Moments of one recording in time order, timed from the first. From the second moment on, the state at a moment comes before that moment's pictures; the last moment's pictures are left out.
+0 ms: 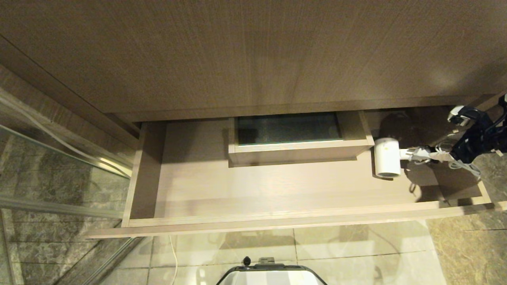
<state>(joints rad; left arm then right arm) 0.00 0.00 0.00 0.00 -0.01 0.03 -0.49 2.10 -1.63 0.22 0.49 -0.97</state>
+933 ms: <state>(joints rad) 0.00 0.00 0.00 0.00 -0.01 0.03 -0.44 2.13 -1.57 0.25 0.53 -1.01</state>
